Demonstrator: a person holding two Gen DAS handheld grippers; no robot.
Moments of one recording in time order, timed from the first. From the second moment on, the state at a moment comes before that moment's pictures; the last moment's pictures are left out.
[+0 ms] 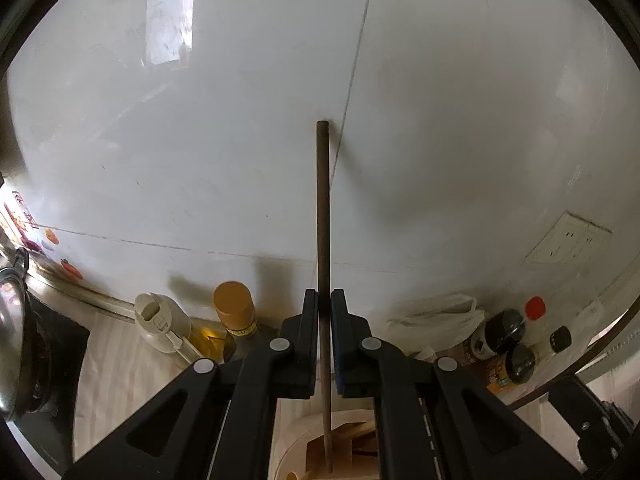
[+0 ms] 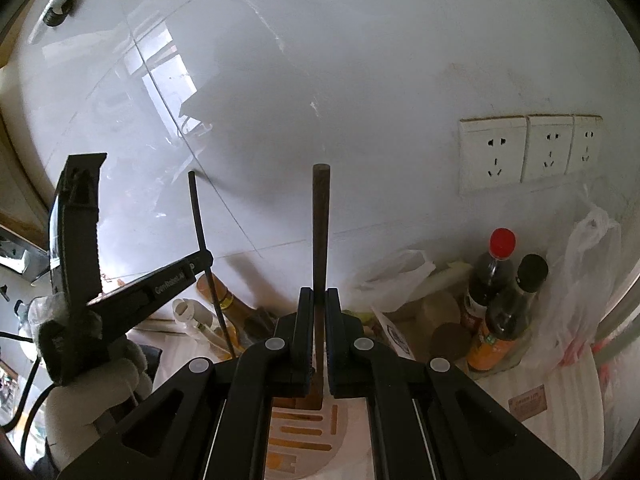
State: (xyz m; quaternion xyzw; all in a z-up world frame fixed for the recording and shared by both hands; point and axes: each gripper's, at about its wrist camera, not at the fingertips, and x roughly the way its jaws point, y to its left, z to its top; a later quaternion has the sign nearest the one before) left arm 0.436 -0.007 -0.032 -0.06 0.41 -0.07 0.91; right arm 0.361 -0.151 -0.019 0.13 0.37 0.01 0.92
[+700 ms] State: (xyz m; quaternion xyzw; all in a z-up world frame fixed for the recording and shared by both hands) left arm 0.392 0.008 -0.029 -0.04 0.44 -0.06 0.90; right arm 0.352 -0.141 -0.032 0.14 0.40 0.03 0.90
